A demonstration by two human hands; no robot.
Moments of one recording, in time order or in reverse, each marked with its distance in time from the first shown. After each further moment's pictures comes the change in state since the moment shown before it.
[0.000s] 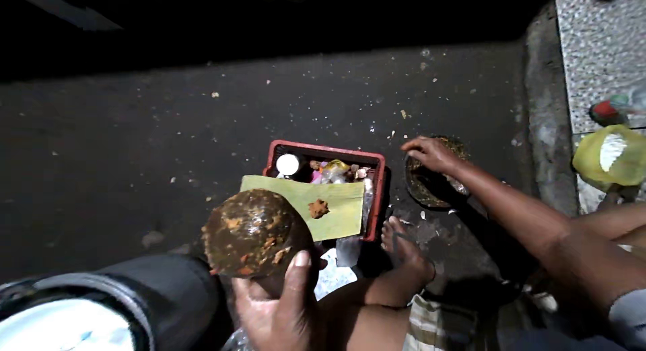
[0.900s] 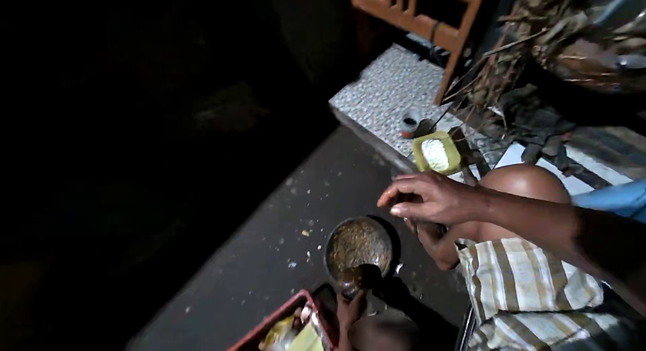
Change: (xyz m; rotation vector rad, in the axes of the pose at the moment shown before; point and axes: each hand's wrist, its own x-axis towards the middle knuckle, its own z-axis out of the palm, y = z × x) left_hand -0.008 -0.210 0.180 0.820 -0.781 -0.348; right_hand -0.285 0.004 -0.221 0.271 0.506 -0.128
